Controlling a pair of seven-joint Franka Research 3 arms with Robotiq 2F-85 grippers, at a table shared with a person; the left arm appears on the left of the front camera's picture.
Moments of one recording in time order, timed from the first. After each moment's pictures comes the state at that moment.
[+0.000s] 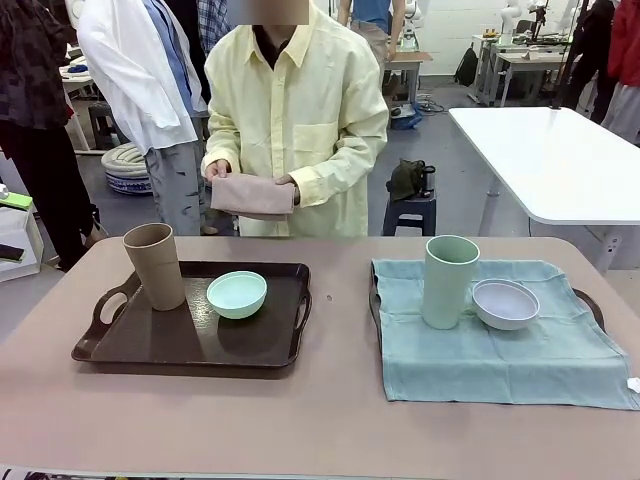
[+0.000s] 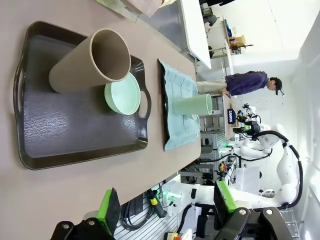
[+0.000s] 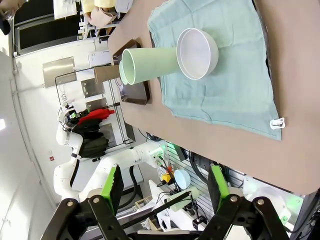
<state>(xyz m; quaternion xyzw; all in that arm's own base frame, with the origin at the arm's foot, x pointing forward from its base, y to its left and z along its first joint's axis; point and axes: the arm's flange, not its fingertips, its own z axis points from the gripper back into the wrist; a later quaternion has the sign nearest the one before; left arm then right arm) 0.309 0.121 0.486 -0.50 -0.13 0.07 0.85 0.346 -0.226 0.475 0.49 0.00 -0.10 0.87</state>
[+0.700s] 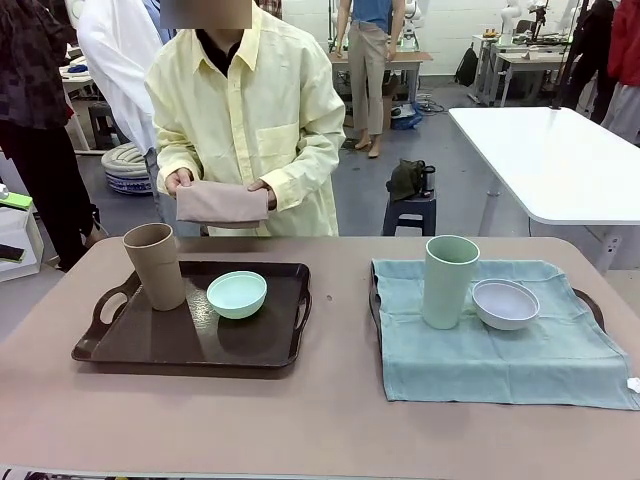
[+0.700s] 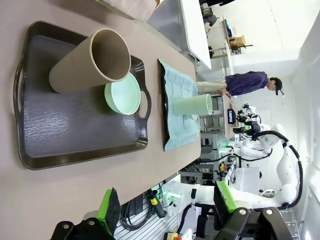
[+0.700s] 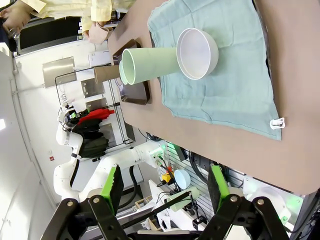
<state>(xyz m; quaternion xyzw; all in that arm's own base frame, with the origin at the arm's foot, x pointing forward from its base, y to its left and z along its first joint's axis) 0.309 0.121 0.486 -0.50 -0.13 0.07 0.85 0.346 -0.226 0.475 0.49 0.00 -0.10 0.87</state>
